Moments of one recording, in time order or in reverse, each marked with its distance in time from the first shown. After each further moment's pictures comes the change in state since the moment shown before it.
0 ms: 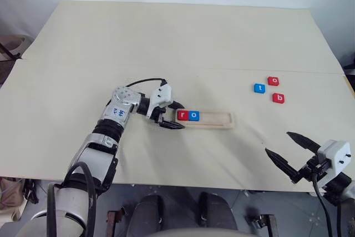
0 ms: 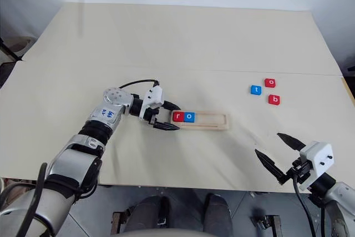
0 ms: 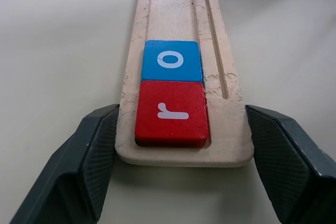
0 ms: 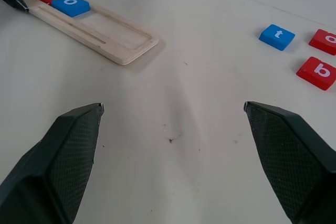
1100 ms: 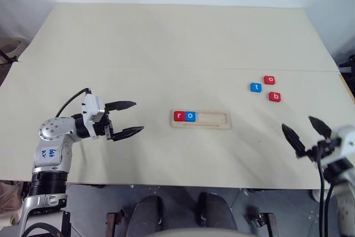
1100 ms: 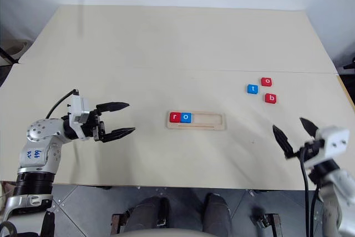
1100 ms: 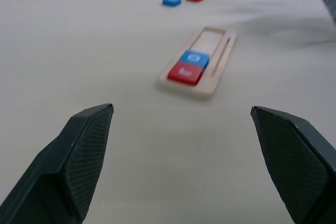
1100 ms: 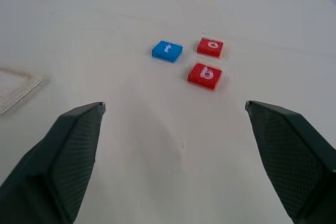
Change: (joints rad) left arm 0.630 0.273 0.384 -0.796 -0.397 0.211 0.109; right arm -0.314 -0.018 0.005 0.221 -0.007 0.105 -0.238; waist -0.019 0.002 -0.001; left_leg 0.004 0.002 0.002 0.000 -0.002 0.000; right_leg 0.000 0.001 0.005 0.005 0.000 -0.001
